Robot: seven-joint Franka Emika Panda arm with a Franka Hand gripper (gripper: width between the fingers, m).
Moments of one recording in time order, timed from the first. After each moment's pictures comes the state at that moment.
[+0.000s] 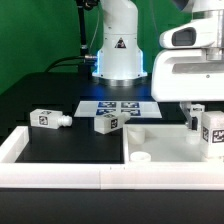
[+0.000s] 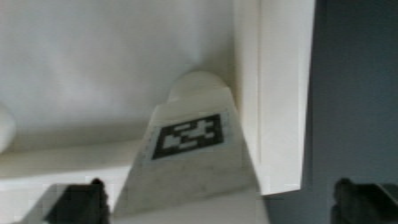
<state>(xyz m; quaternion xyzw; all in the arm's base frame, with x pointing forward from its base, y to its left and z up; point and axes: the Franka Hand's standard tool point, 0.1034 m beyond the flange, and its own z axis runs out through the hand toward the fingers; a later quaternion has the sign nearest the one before) 0.642 0.115 0.077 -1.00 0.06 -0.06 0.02</state>
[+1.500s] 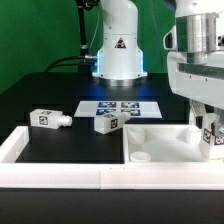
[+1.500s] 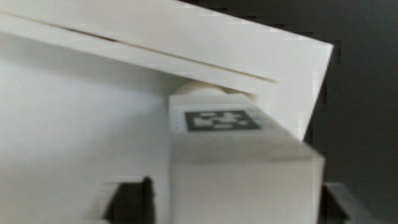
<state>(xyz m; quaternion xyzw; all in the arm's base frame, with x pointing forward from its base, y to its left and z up) 0.638 0.108 0.074 -0.85 0.52 -0.02 0.06</state>
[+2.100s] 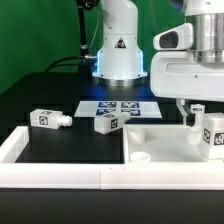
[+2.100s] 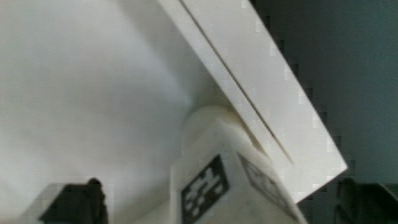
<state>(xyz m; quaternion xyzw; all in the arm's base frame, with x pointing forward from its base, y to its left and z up) 0.628 0.112 0.073 -0.96 0.28 -0.04 0.04</state>
